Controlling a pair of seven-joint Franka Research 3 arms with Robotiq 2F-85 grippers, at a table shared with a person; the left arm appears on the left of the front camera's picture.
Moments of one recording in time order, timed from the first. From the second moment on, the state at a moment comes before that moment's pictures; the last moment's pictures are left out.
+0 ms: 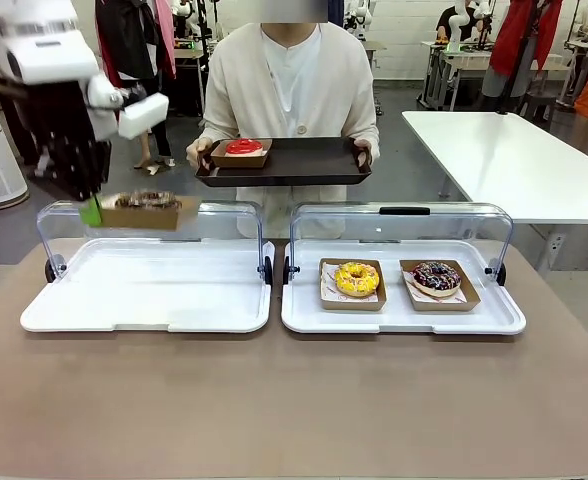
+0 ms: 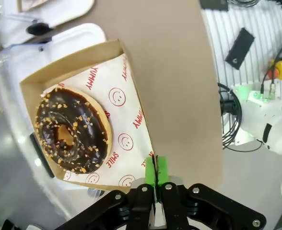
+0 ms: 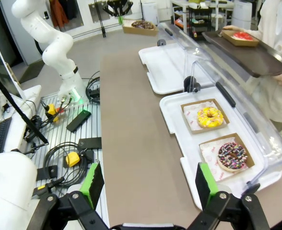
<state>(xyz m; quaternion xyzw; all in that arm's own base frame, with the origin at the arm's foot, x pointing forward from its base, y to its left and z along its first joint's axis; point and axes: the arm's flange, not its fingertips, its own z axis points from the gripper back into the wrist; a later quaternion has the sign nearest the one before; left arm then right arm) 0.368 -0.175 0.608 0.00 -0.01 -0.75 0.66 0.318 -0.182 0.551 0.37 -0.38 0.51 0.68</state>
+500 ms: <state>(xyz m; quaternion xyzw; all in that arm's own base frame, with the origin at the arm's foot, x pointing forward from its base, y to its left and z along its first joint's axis) 0.399 -0.172 0.628 0.01 -0.03 -0.73 0.68 0.318 -0.182 0.551 0.37 -0.38 0.51 0.68</state>
